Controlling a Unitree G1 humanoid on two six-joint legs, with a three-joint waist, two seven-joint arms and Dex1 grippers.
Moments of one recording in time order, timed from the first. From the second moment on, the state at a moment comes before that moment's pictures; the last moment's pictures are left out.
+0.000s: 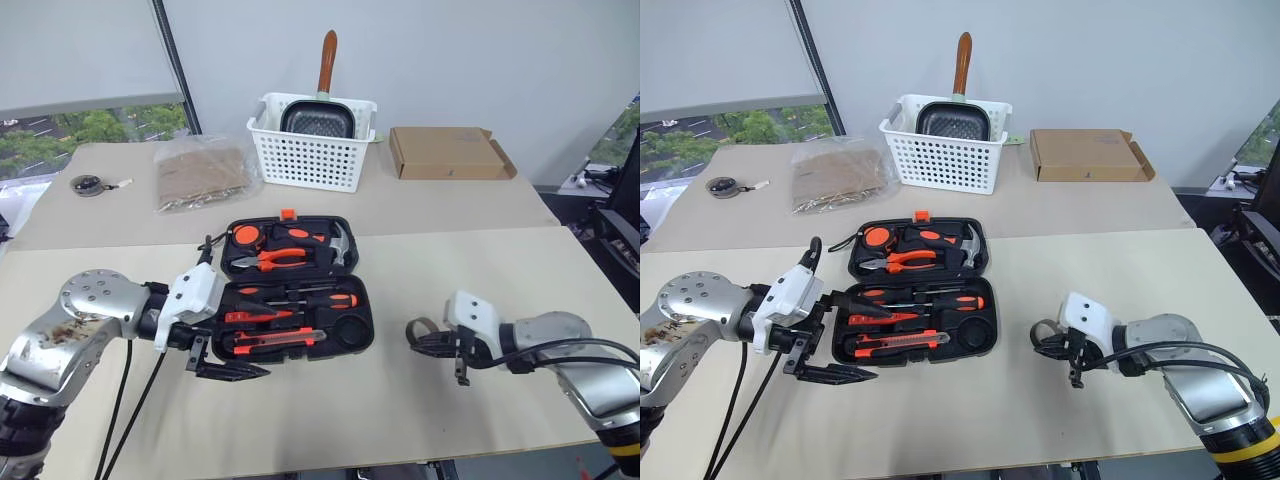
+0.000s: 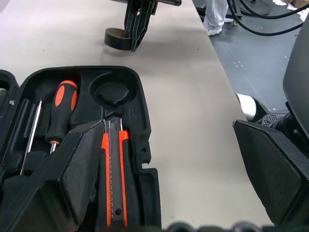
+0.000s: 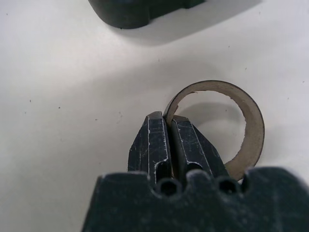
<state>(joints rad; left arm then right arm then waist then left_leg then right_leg) -0.23 0.98 0.02 -0.42 -0.62 0.47 -1.34 -0.16 -0.92 0.10 -0.33 0.26 0.49 1.08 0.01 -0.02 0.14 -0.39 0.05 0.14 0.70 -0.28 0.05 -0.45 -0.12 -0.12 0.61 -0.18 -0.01</state>
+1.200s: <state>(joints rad) -0.09 0.98 0.19 -0.45 -0.63 0.50 -1.23 -0.54 -0.77 0.34 -0.38 0.23 0.59 1.14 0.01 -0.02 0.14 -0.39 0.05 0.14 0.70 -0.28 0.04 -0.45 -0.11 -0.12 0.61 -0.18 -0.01</state>
